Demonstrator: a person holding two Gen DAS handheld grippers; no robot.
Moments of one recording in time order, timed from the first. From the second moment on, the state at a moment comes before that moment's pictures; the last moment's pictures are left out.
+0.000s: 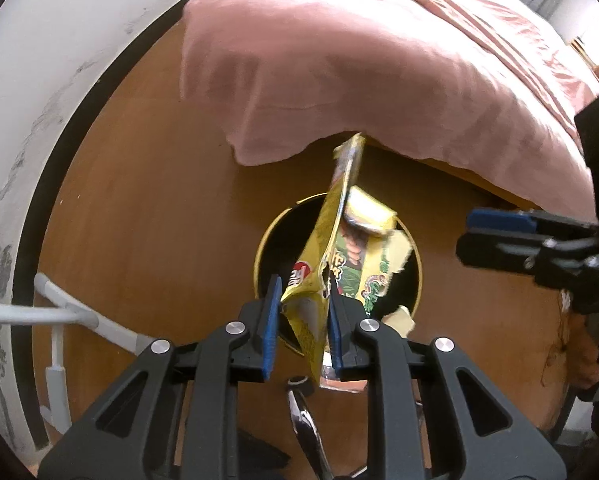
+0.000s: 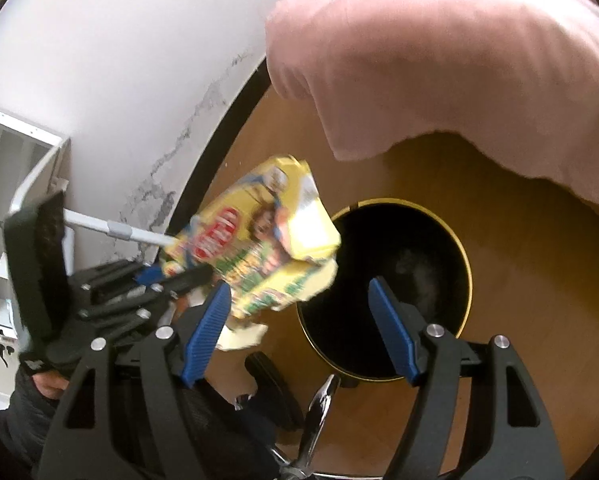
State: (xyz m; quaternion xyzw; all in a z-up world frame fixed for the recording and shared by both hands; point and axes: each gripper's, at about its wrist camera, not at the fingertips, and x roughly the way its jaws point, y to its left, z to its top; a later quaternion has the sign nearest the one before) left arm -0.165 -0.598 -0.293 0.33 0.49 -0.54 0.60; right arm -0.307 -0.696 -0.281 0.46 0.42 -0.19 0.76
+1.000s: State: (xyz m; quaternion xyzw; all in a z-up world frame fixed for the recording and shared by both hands) left arm 0.008 -0.171 0.007 0.14 0.35 -0.26 0.89; right arm 0.009 -0.411 0.004 0.15 0.40 0.06 0.90
